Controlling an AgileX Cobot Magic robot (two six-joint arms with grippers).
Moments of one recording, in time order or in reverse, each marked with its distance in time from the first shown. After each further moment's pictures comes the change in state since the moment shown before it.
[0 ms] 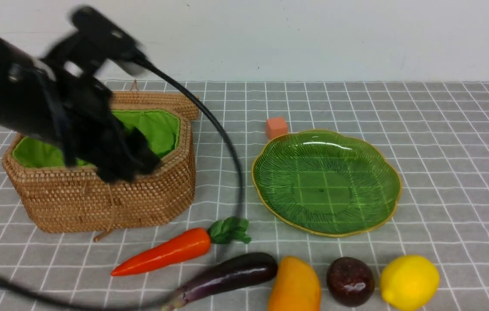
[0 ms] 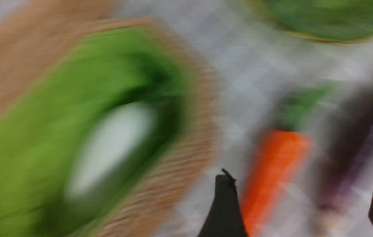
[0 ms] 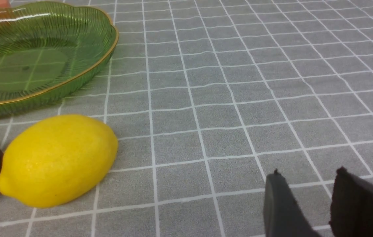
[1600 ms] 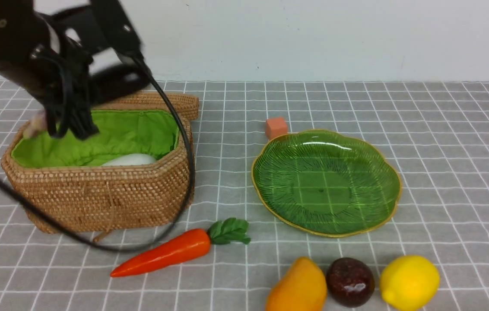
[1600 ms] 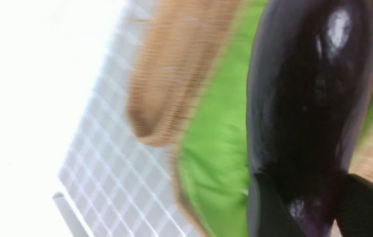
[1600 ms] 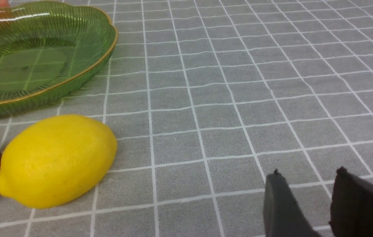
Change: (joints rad) right arm 0.000 0.000 0.000 0.000 0.000 0.000; left arm 0.066 0.127 -0.170 0.614 -0.093 -0.087
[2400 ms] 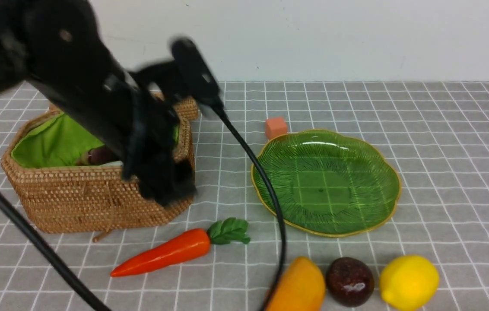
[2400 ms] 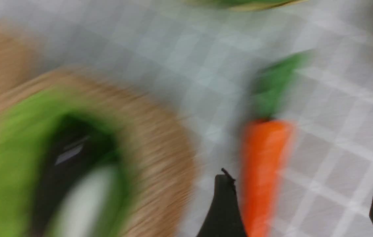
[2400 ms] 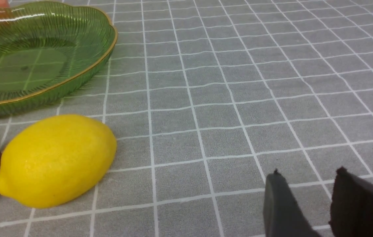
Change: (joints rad) right arm 0.000 0.000 0.000 0.000 0.000 0.000; left arm -0.180 0.059 0.052 -0.493 0.180 0.205
